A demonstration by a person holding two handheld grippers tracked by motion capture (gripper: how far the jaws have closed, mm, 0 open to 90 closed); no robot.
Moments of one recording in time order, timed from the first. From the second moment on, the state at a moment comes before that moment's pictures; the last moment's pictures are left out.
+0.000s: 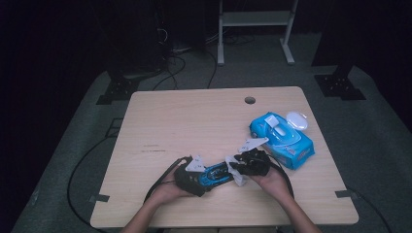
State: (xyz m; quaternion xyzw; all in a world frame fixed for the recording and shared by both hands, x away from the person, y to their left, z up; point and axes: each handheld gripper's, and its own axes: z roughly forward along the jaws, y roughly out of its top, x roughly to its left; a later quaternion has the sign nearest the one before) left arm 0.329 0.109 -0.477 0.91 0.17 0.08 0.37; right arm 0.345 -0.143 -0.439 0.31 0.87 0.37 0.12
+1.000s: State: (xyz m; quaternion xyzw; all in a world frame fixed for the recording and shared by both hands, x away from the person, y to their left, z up) left arm 0.334 0.113 -0.474 0.91 0.19 0.04 0.38; right arm 0.335 -0.161 -0.443 0.31 0.87 0.39 0.04
